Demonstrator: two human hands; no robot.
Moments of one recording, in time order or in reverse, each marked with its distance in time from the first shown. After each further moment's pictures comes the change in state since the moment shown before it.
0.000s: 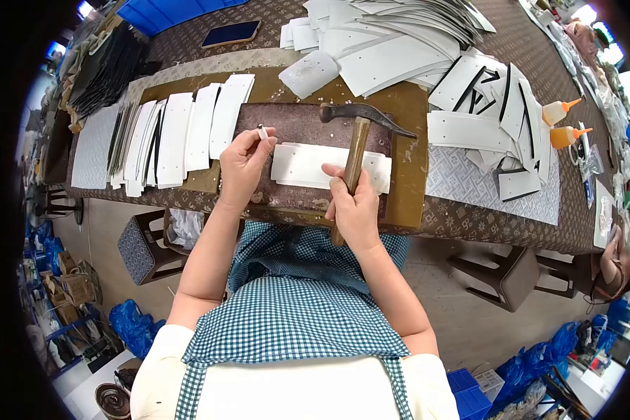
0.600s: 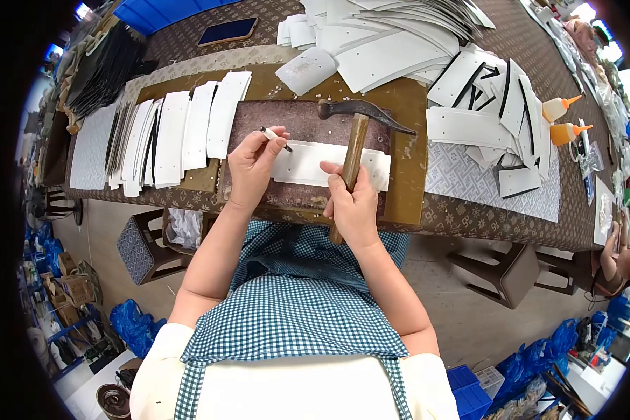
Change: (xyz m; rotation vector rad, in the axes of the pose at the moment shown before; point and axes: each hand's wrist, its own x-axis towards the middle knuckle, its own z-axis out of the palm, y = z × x) left_hand -0.007 0.001 0.021 -0.180 -0.039 -0.009; right_hand 0.002 0.003 0.000 0.007 0.003 -0.001
